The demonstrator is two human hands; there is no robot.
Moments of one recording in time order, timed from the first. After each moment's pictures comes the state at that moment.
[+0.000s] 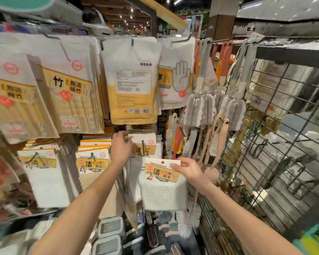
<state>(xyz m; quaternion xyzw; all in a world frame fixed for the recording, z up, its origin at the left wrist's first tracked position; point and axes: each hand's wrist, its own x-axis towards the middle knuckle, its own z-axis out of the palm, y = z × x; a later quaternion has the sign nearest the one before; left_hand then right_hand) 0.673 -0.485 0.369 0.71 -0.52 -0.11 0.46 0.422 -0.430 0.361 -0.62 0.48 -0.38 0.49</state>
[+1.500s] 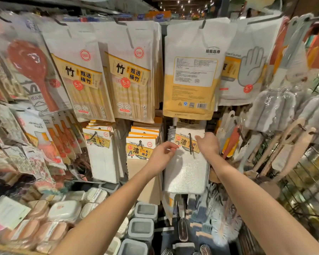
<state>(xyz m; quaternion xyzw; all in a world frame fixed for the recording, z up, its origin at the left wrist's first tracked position) 0.688 -0.420 0.361 0.63 -0.55 -0.31 0.44 0.542 -0.560 0.349 -0.65 0.65 -0.30 0.26</state>
